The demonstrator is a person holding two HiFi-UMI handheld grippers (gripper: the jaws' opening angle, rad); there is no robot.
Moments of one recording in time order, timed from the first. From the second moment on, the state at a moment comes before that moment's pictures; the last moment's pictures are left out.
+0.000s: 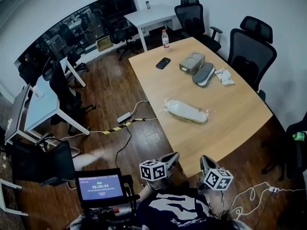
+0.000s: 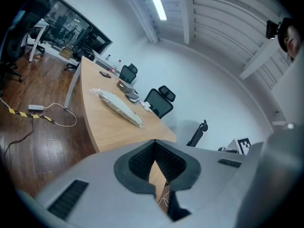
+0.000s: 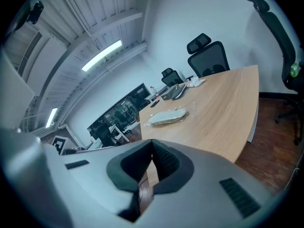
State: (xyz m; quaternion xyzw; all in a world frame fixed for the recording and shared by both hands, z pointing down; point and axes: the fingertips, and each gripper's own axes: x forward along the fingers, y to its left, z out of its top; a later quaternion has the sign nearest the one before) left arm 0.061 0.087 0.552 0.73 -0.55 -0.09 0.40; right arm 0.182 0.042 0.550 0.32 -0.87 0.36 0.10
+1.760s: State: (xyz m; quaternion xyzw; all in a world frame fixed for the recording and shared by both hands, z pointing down) left arm -0.114 -0.119 0.635 0.70 -0.41 -0.07 0.58; right arm 0.038 -0.194 0.625 0.47 -0.77 0.39 0.18
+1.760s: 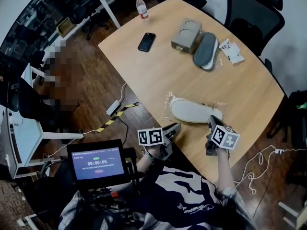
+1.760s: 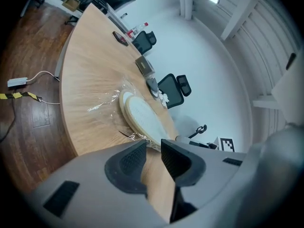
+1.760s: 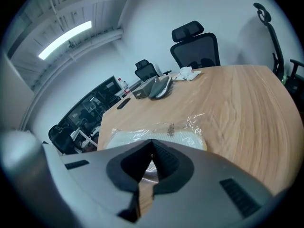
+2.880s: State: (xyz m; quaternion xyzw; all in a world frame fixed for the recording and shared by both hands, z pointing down) left arm -0.124 -0.157 0.657 0.64 -0.42 -0.12 0.64; right arm 0.060 -0.170 0.666 0.42 -0.77 0.45 0.18
